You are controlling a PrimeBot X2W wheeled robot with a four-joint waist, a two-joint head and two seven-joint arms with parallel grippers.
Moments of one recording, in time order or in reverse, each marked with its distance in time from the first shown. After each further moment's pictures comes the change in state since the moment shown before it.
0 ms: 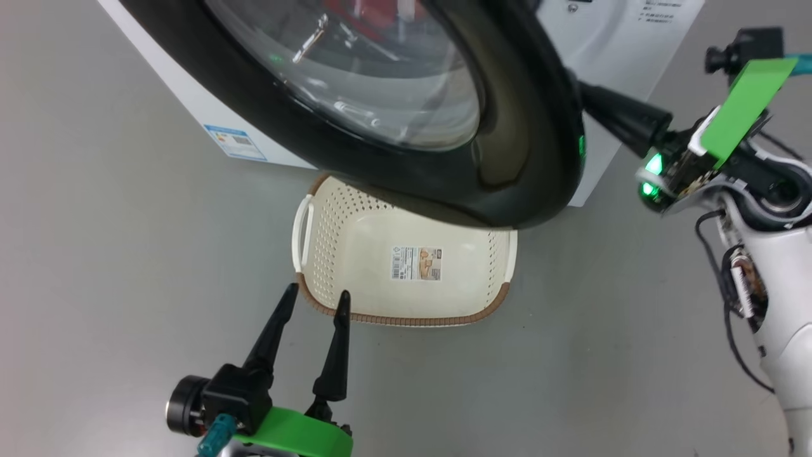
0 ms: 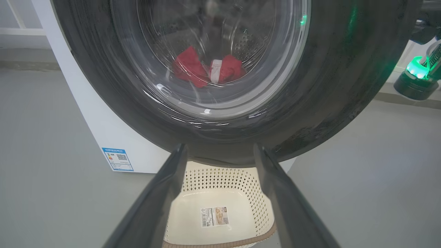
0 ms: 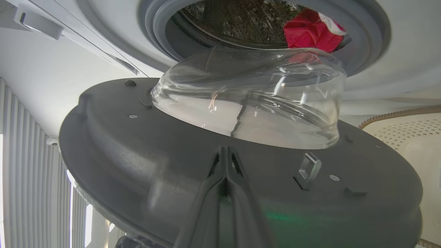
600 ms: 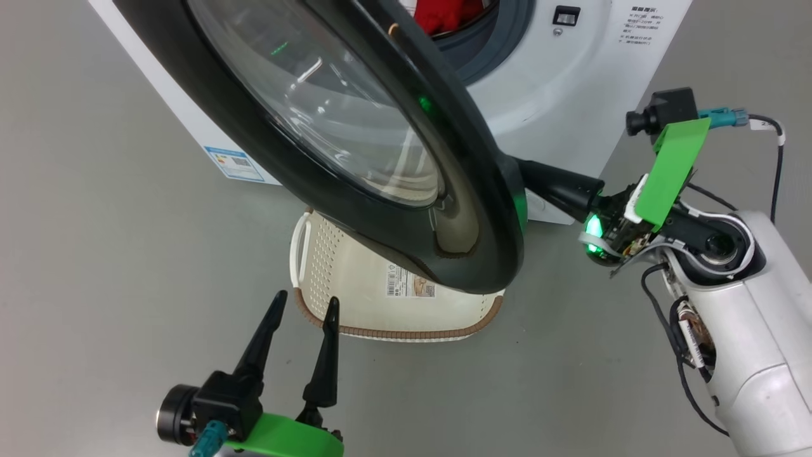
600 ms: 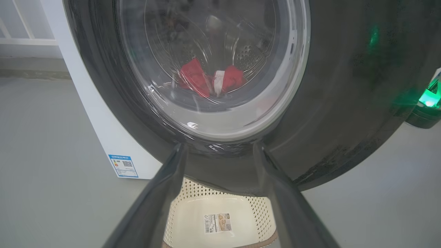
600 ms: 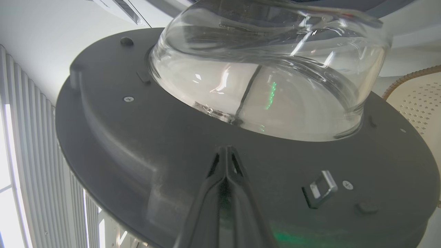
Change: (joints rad) left arm 0.025 0.000 0.034 0.000 0.009 -0.009 0.000; right arm 0.127 0.084 0.032 -0.091 -0.037 0.000 0.071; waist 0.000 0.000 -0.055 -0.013
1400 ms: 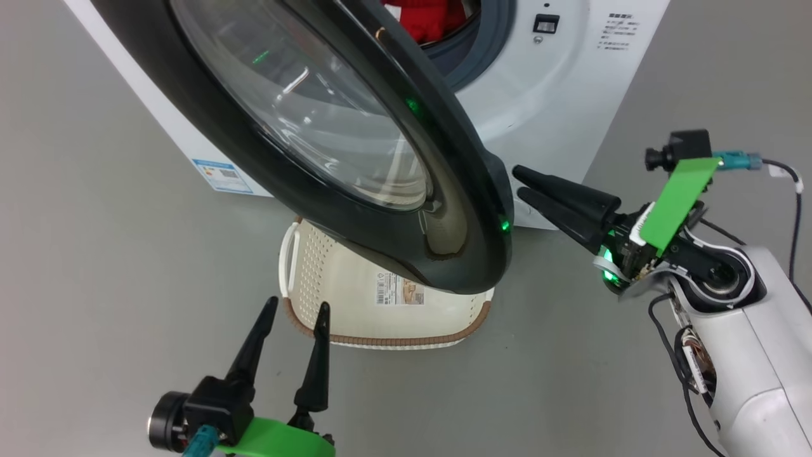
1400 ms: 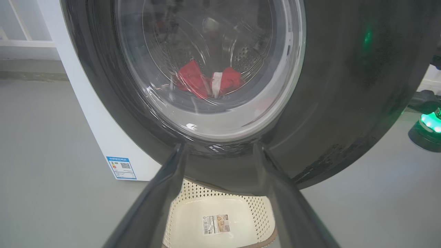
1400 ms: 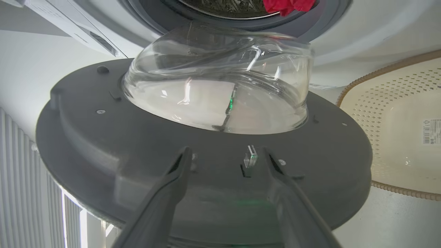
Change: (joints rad) left arm 0.019 0.000 0.023 0.001 0.008 -0.009 0.000; right arm 0.072 0.018 -0.063 0.042 -0.072 0.000 -0.058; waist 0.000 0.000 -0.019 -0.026
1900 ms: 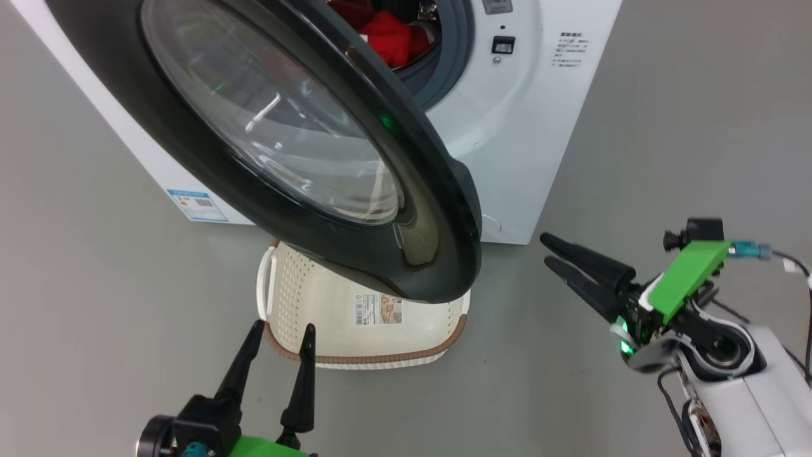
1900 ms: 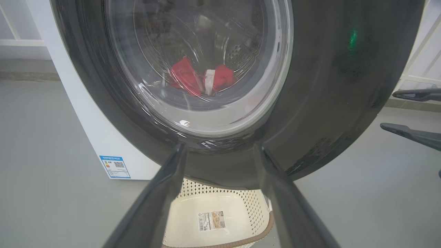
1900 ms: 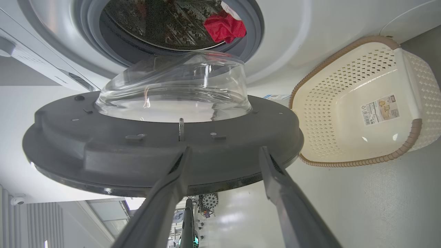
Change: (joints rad) left arm 0.052 0.001 0.052 0.021 0.013 -0.028 0.000; right arm 0.187 0.000 -0.054 0.029 -0.026 0.000 -0.092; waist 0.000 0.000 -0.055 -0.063
